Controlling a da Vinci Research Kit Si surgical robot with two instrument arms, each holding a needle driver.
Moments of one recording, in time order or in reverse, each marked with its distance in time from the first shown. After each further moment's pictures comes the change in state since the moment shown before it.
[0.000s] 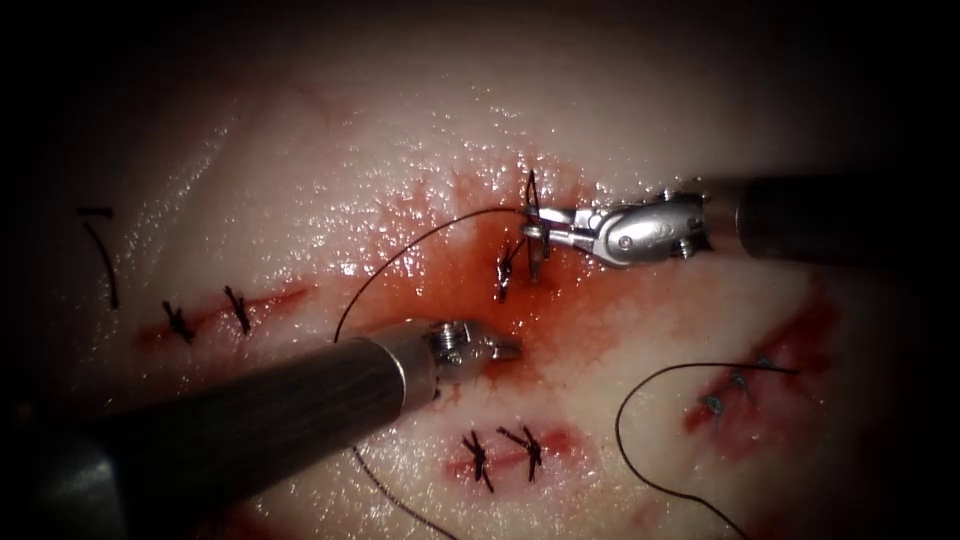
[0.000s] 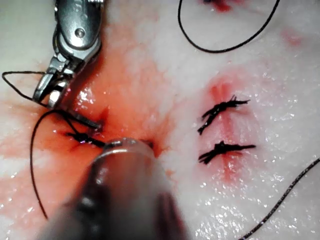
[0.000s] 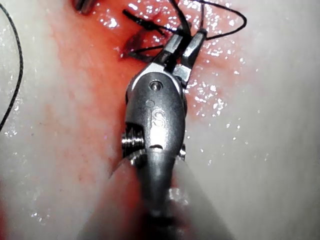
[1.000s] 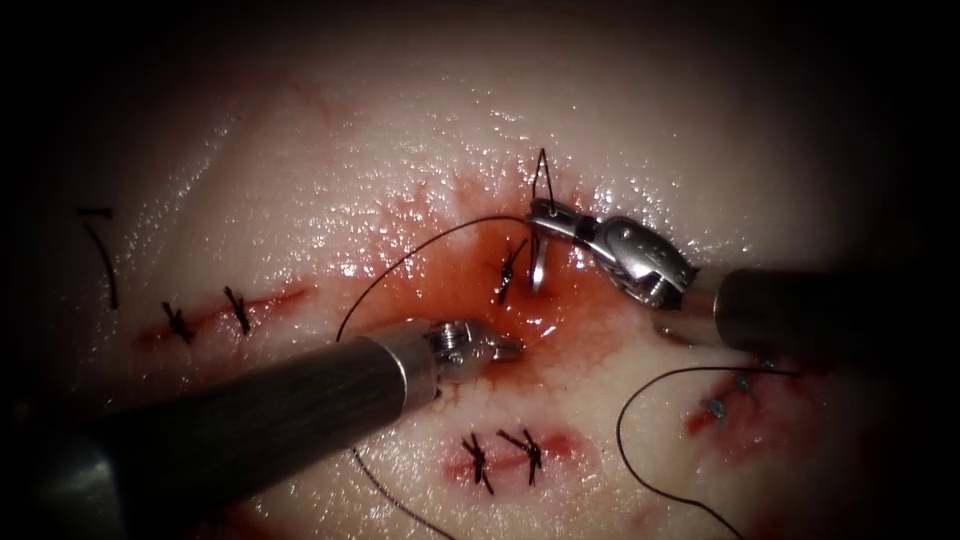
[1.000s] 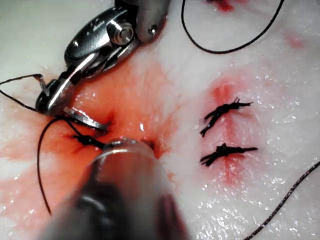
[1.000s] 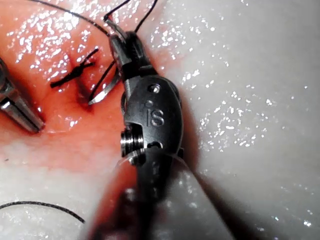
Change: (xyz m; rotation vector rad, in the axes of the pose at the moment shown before) right arm -0.004 -0.004 -0.002 0.041 -0.244 0.819; left arm 0.001 -0.001 -0.001 -0.004 0.005 -0.004
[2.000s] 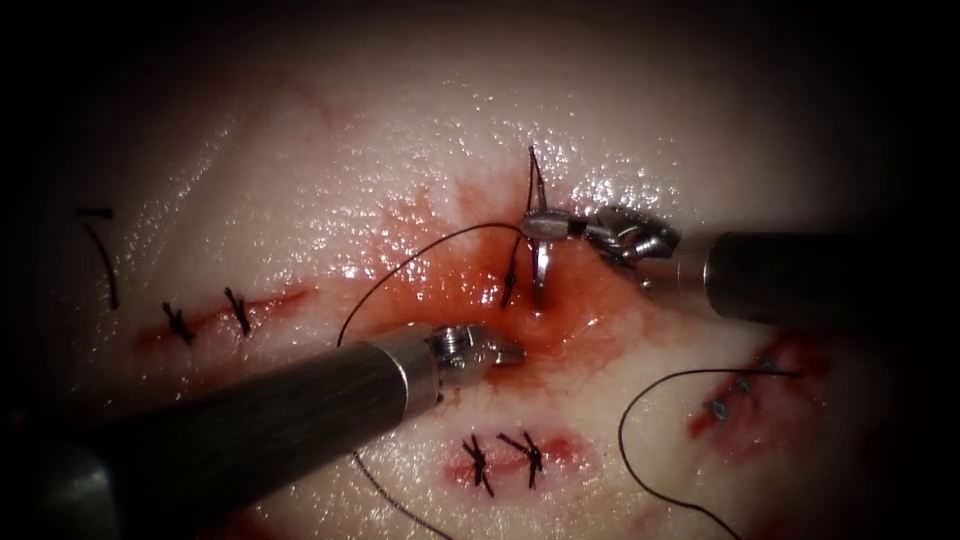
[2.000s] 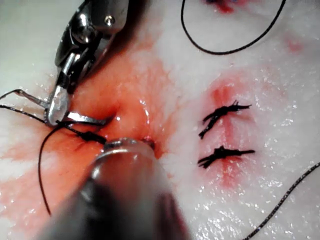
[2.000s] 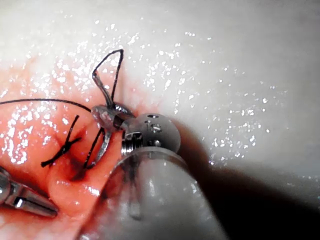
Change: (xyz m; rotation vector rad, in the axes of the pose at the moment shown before) right arm 0.000 -0.002 0.000 0.040 -0.132 0.707; left arm 0.000 0.000 0.000 0.006 0.007 -0.010
